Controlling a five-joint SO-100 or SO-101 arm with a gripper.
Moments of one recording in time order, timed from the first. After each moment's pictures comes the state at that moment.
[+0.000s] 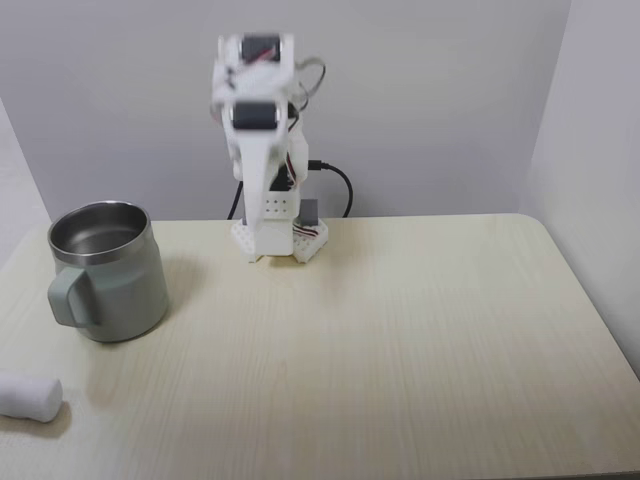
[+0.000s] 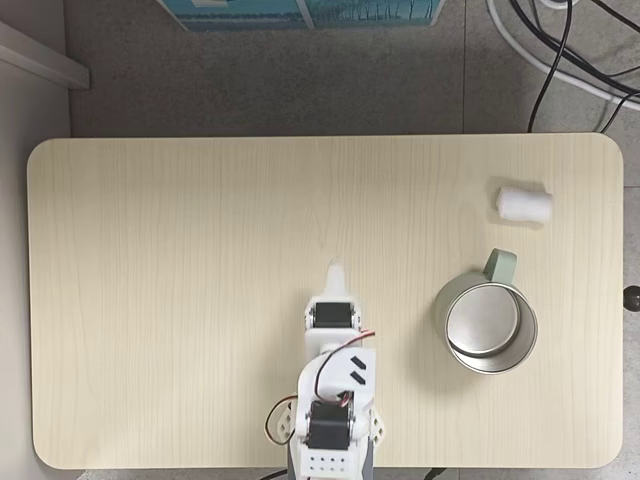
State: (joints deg) arm -0.3 2.9 39.2 65.2 -1.1
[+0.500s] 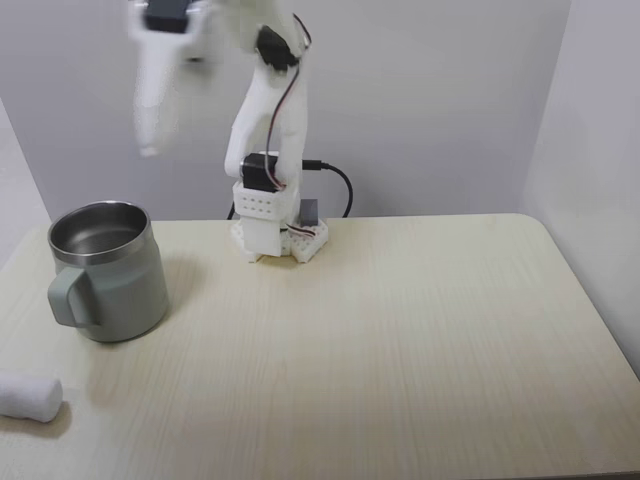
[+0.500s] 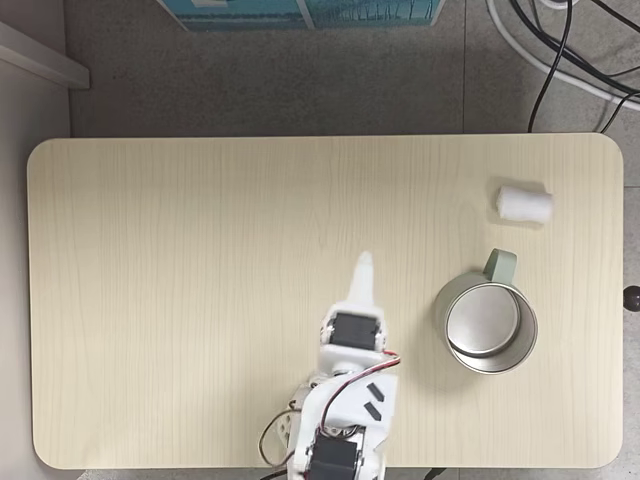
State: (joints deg) arm 19.4 54.8 98.7 82.6 -3.3
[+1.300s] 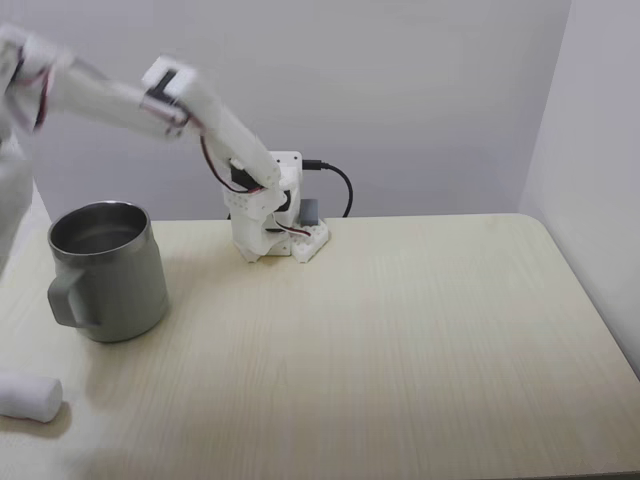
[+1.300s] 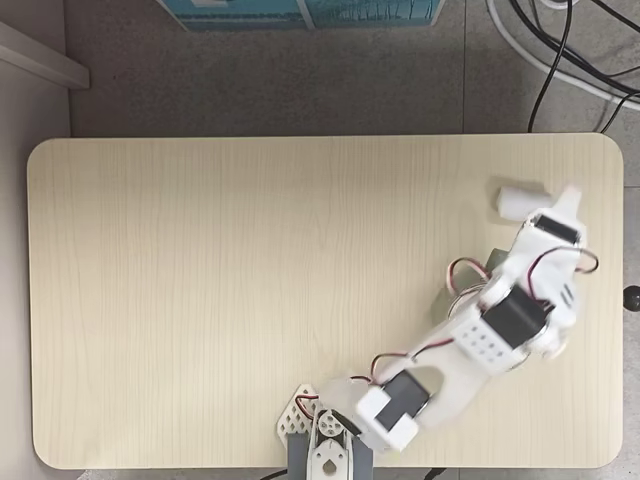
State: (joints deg) arm 41.8 129.5 158.0 102.7 -27.7
